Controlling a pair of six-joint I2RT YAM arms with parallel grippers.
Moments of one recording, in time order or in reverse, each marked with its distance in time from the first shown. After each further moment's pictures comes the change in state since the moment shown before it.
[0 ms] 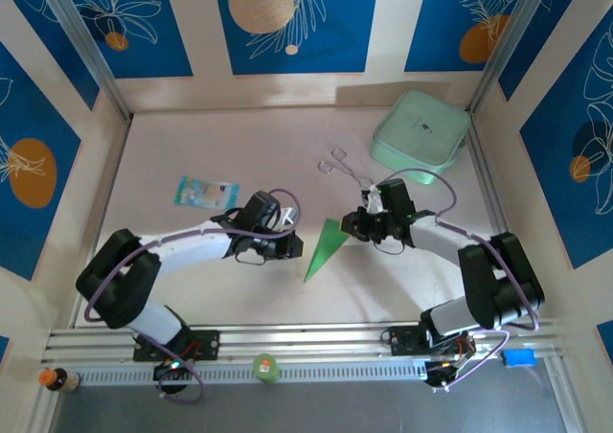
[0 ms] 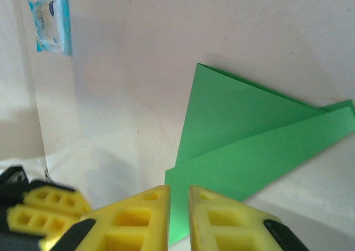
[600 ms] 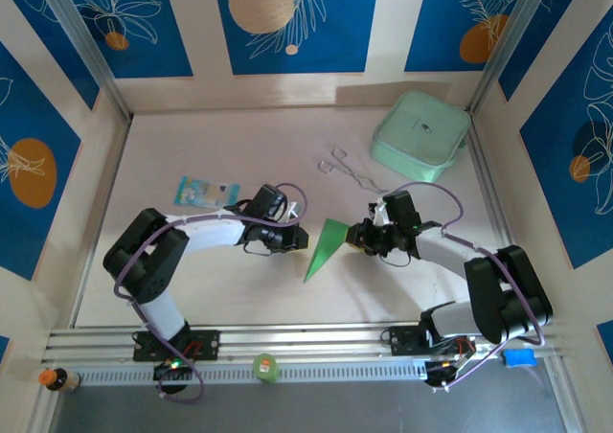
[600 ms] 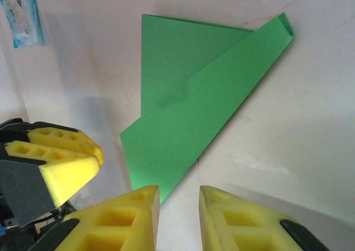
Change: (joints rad) left arm 0.034 0.169 0.082 0.041 0.037 -0.005; right arm -0.005 -0.063 -0.091 -0.034 0.005 0.049
